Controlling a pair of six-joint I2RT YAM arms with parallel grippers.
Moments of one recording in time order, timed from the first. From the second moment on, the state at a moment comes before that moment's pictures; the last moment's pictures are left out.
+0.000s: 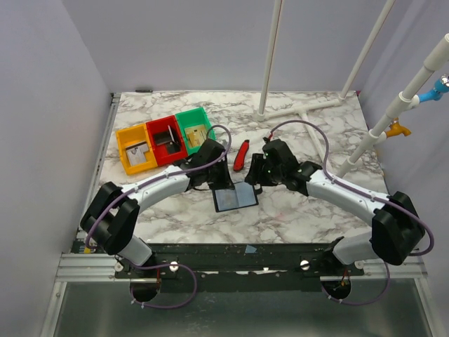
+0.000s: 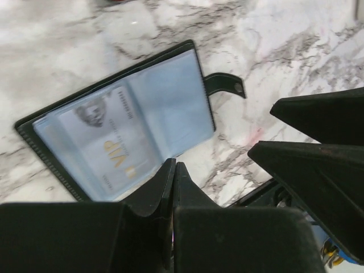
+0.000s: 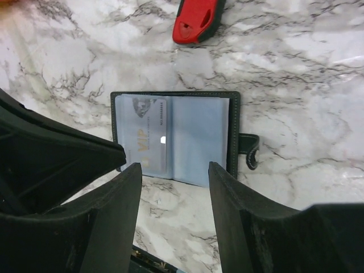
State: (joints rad) left arm -0.70 1.55 0.98 -0.29 0.23 -0.75; right arm 0.71 1.38 0.92 -0.33 0.05 0.64
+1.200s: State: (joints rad) left arm -0.63 1.57 0.84 -0.28 0.19 -0.72; right arm 0.71 1.66 0.94 -0.15 -0.19 0.65
